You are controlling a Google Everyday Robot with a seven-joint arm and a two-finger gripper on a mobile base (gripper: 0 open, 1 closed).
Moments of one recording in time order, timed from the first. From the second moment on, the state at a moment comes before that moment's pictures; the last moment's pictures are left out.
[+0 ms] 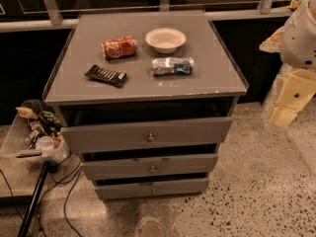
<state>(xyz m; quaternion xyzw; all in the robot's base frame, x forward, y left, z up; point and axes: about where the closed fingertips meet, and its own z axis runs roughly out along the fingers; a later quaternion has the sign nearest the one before) 0.438 -0.217 0.976 -0.60 0.78 -0.03 0.16</state>
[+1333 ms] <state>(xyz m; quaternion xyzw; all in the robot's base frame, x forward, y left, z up) 0.431 -0.179 0.909 -0.62 0.76 0.05 0.19</state>
